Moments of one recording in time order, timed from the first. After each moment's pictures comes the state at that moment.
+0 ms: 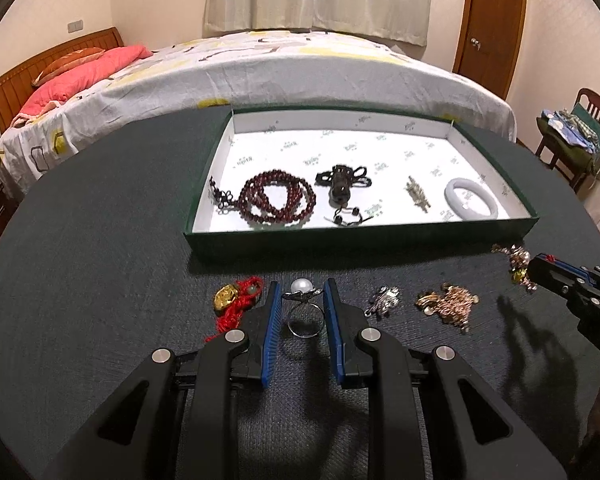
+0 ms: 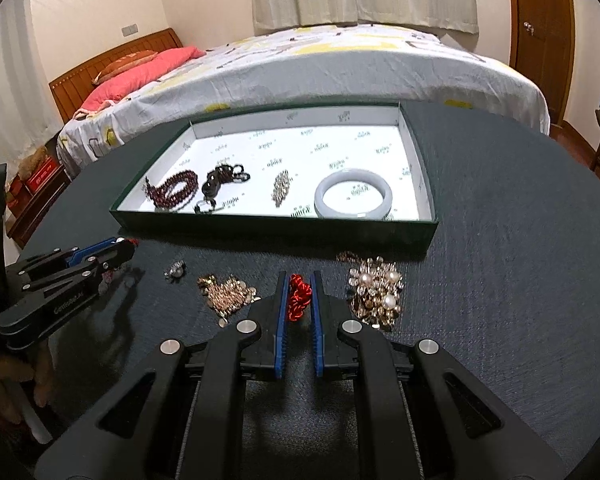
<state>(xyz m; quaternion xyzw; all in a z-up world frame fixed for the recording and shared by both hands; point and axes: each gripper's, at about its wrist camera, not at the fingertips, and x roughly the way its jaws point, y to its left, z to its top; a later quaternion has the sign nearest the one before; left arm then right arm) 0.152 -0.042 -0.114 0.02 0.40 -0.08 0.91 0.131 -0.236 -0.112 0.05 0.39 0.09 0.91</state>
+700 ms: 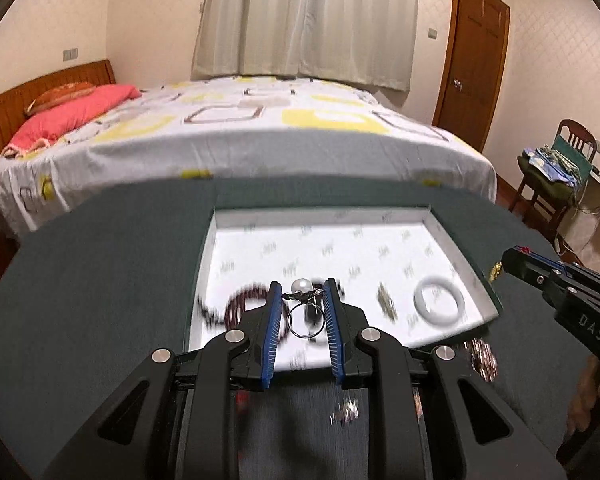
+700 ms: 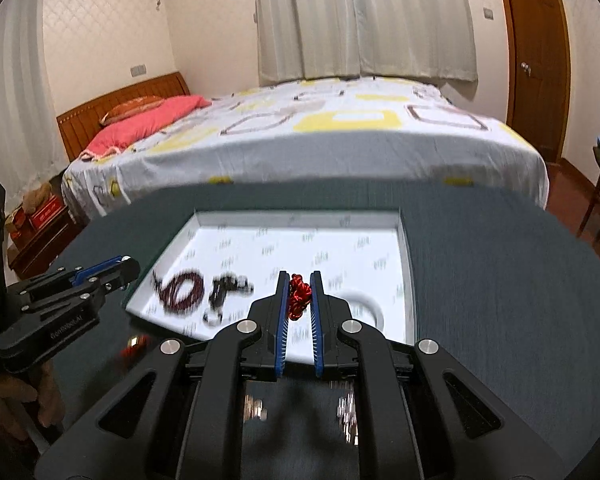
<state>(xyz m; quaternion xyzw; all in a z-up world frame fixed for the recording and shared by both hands) 0.198 -0.050 -0.047 0.00 0.33 -0.11 0.94 0.179 -0.240 -0.040 0.05 0.31 0.09 0.95</state>
